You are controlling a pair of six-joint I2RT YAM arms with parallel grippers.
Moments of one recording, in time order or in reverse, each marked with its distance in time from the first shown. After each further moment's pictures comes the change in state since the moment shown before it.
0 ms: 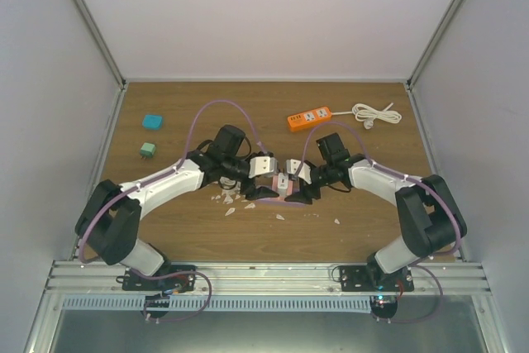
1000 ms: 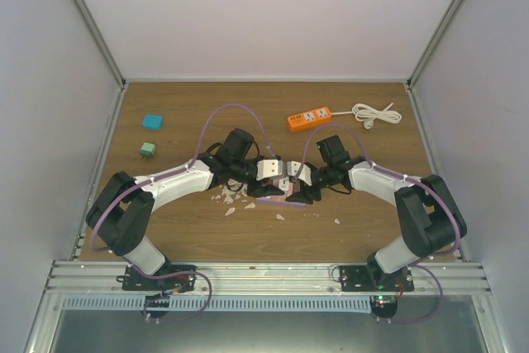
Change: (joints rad) left arm -0.047 0.089 0.001 0.087 -0.083 -0.031; right arm 0.000 0.001 -0.028 0.027 0.013 0.002
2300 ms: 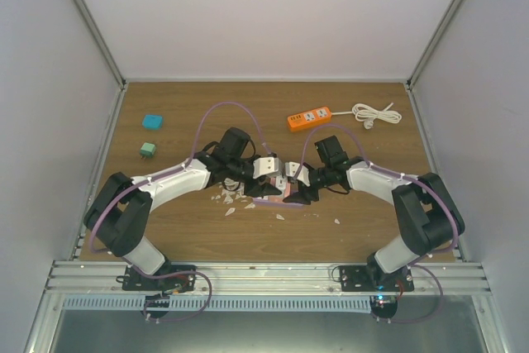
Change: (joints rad) left arm 0.031 -0.014 -0.006 -0.024 0.044 -0.043; right arm 0.008 0.019 0.000 0.027 -0.023 0.000
